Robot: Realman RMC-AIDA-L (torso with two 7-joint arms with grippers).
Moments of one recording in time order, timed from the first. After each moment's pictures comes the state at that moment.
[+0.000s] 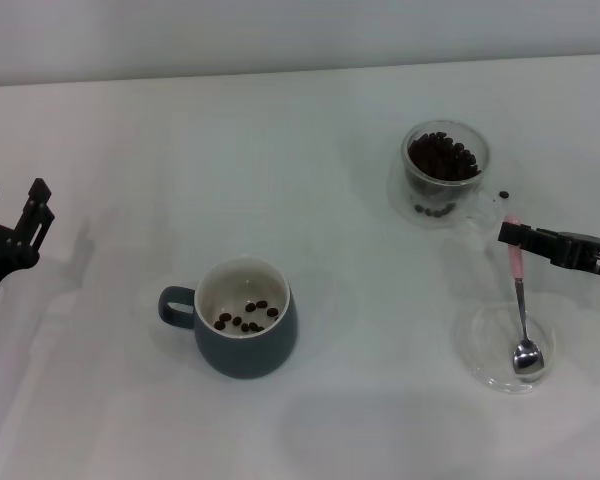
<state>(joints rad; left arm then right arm) -0.34 -2.09 -0.80 -0.16 -0.67 -1.21 2.83 0.31 1.92 -0.76 -0.31 1.48 1.33 -1.54</state>
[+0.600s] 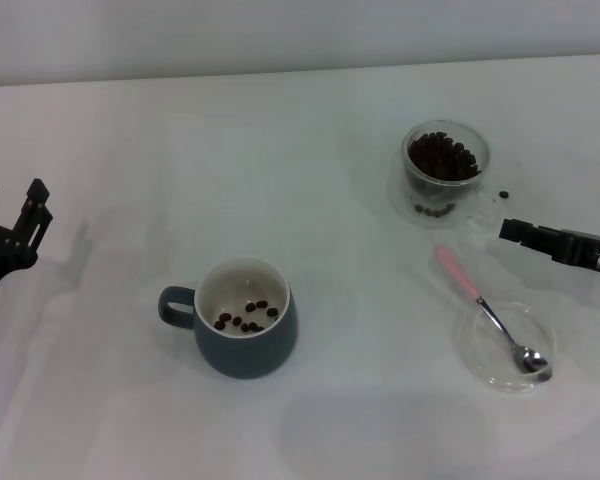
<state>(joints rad) -0.34 -2.08 -0.80 -0.16 -0.67 -1.21 2.83 0.31 1.93 -0.75 -0.31 1.48 1.33 -1.53</state>
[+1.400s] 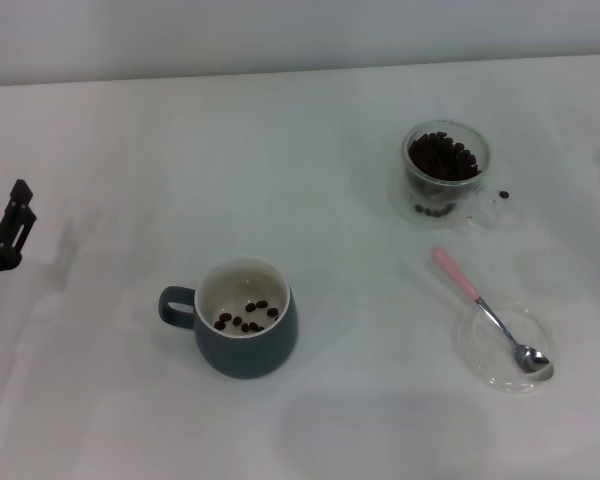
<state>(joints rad) -0.34 -2.08 -0.80 -0.14 -0.69 -1.22 2.83 0.31 1.96 -0.25 -0.39 1.52 1.30 -2.03</state>
